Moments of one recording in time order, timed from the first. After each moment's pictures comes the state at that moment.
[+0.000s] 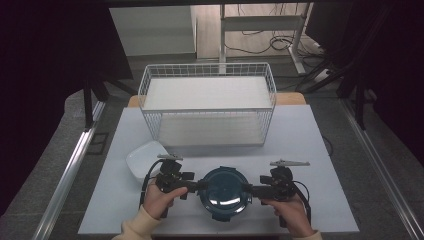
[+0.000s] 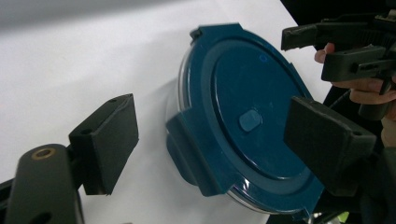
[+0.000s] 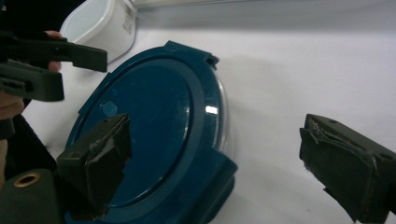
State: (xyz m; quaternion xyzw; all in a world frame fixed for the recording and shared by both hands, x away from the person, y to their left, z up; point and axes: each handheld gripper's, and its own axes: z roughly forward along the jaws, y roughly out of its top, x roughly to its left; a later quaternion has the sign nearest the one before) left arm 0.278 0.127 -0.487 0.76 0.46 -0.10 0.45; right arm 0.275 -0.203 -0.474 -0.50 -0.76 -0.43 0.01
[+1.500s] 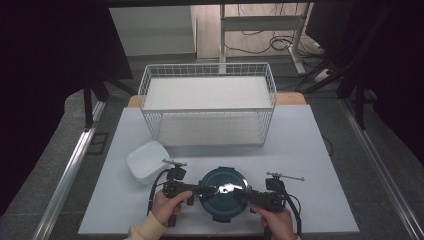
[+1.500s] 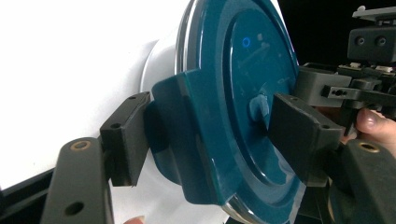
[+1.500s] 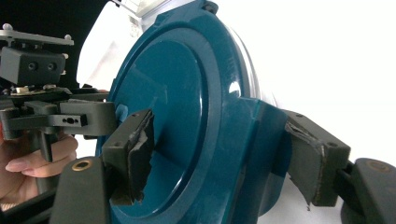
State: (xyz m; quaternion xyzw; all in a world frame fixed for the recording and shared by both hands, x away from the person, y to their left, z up) left arm 0.273 0.116 -0.515 0.70 0.53 -0.21 0.44; right arm 0.254 -0.188 -0.504 -0.59 -0.66 -0.45 0.10
